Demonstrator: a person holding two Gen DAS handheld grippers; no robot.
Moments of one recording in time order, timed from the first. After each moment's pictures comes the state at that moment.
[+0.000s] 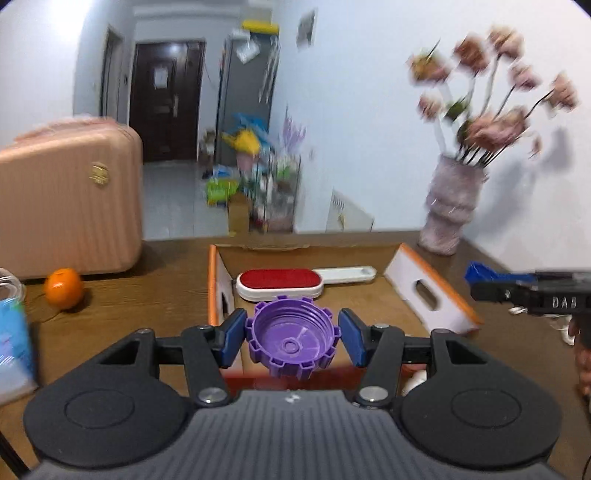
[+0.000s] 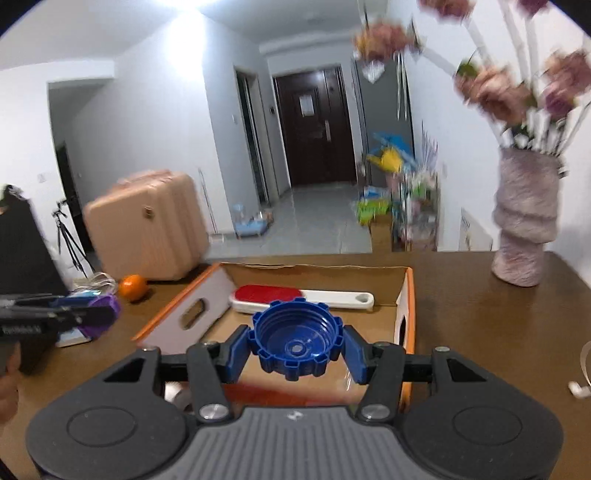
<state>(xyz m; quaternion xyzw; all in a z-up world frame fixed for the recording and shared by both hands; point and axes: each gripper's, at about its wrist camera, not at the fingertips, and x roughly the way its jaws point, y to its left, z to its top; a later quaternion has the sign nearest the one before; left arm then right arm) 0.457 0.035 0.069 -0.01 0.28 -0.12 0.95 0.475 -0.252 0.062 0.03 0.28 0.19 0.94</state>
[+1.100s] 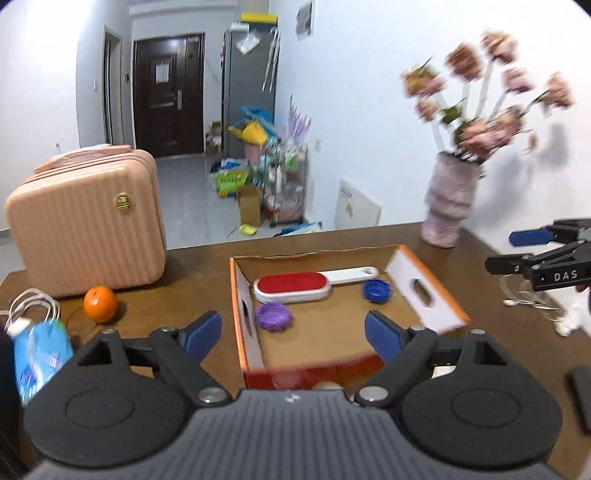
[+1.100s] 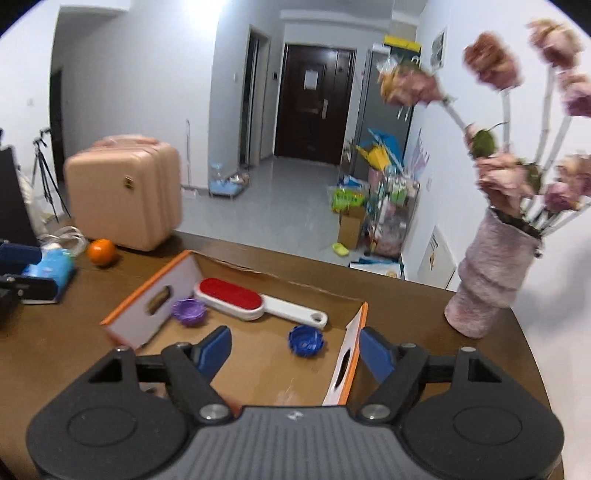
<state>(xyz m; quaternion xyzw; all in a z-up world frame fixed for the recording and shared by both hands) 0.384 0.045 0.143 0.01 0.29 -0.11 0.95 0.445 -0.246 0.141 -0.08 0.30 0.15 0.94</state>
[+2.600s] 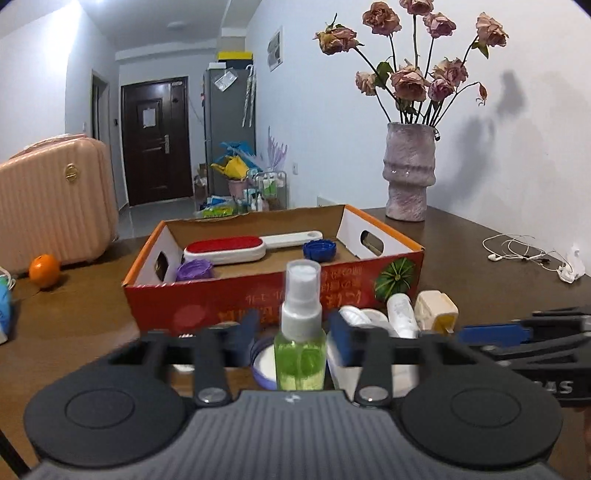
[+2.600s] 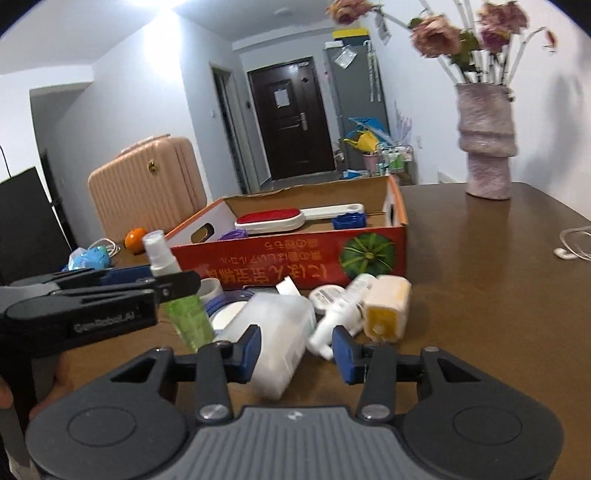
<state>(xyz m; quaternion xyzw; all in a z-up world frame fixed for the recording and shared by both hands) 0.344 -0.055 -0.008 0.04 0.21 -0.12 0.97 0.336 -0.245 -0.027 0.07 0.28 0.16 0.94</state>
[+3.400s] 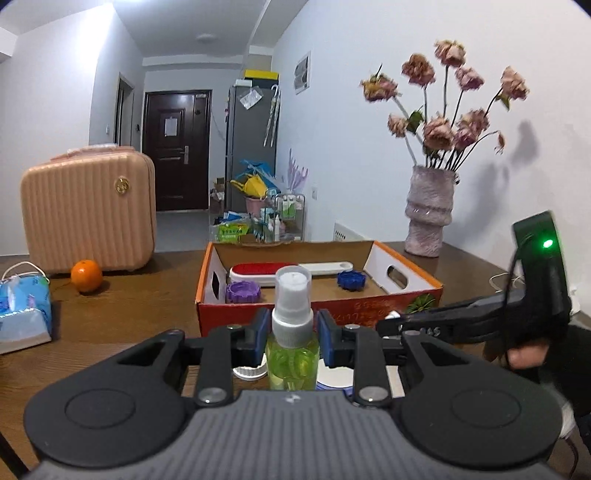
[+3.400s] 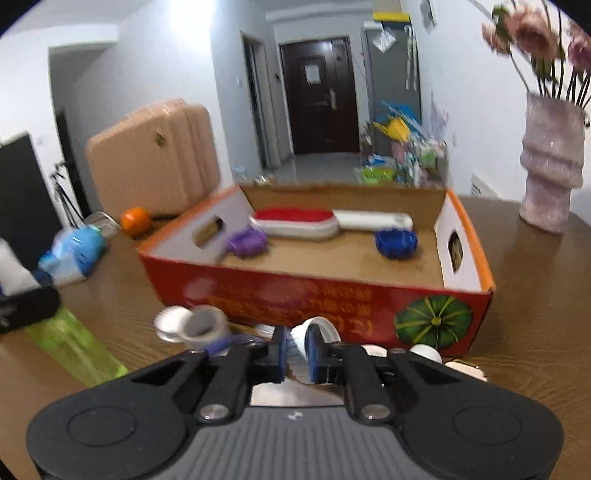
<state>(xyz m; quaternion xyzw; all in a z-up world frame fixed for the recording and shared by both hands) 0.300 0.004 0.037 0.00 0.17 -0.10 0.98 0.413 -0.199 -0.015 0.02 0.30 0.20 0.93</state>
